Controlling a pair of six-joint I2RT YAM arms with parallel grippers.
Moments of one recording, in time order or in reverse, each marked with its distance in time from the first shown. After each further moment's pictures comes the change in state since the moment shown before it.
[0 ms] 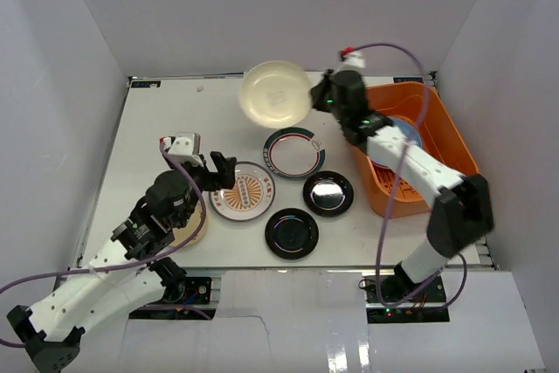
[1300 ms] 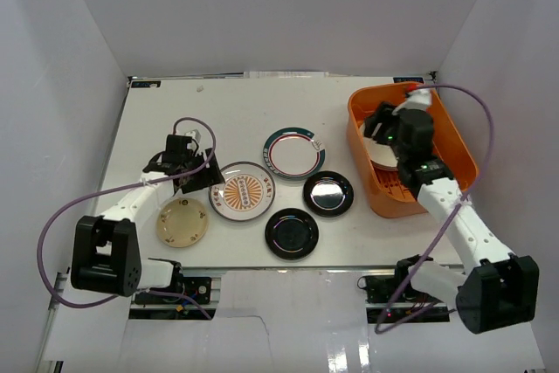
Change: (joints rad) left arm 0.622 0.682 0.040 -0.163 0.657 -0.101; right arm -0.530 -0.576 -0.576 0.001 -0.121 -0.161
